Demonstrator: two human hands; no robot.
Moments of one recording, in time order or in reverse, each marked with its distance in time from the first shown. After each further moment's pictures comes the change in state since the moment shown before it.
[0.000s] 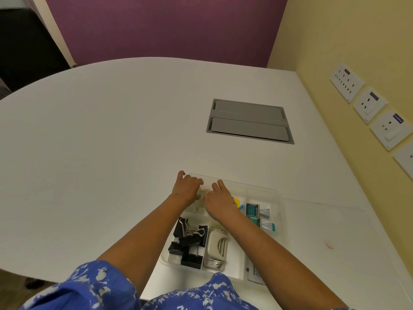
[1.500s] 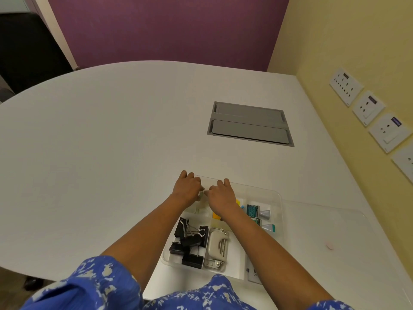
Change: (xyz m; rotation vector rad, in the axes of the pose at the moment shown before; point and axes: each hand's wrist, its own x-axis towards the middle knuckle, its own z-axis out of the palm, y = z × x) left_hand -0.005 -0.002 -0.011 0.137 -0.007 0.083; right_hand 0.012 0.006 0.009 0.130 0.101 0.080
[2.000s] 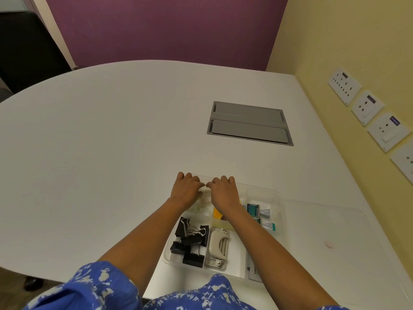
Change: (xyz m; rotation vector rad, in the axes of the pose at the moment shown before) left_hand -0.007 0.001 0.008 -0.150 0.110 -0.062; right_hand 0.004 0.004 0.003 0.165 0.136 0.074
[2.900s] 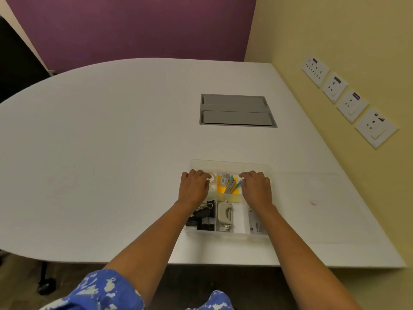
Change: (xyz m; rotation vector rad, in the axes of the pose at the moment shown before) left_hand -0.082 0.027 -0.030 -0.266 0.189 -0.011; right_hand -0.106 0.025 -0.014 0.175 0.180 0.438
